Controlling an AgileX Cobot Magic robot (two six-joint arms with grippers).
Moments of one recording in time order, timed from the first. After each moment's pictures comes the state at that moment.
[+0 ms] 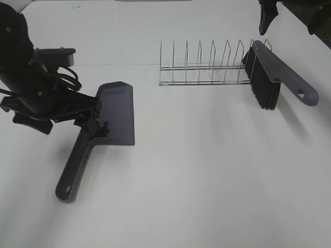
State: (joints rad) left arm -0.43 1.80 -1.11 -0.09 0.73 -0.25; right arm 0.05 2.08 -1.98 0.00 1.22 0.06
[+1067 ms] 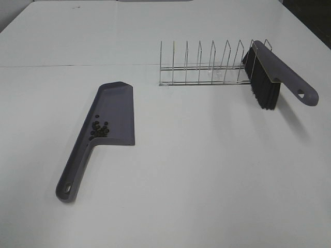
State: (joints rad) left arm -0.43 0.67 -0.87 0.12 1.22 -0.22; right arm 0.05 0.84 -0.71 0.01 1.22 0.04
